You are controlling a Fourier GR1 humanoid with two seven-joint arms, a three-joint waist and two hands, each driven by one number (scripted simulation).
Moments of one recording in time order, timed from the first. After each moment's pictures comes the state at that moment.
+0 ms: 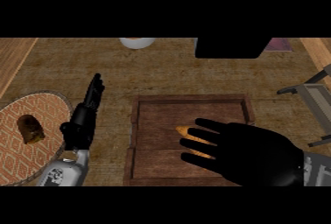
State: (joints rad) left arm -0.17 0.16 -0.20 -1.53 -0.03 0.30 0.03; right arm -0.59 -0.65 0.60 -2.03 0.79 0.84 -0.21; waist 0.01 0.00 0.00
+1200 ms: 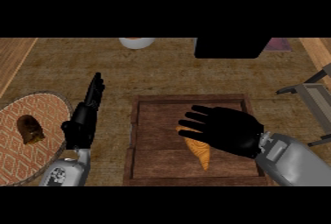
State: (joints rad) left arm -0.17 0.11 -0.14 -1.53 -0.09 0.25 0.04; right arm -0.52 -0.49 0.59 -1.71 1.11 0.66 -0.41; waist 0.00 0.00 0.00
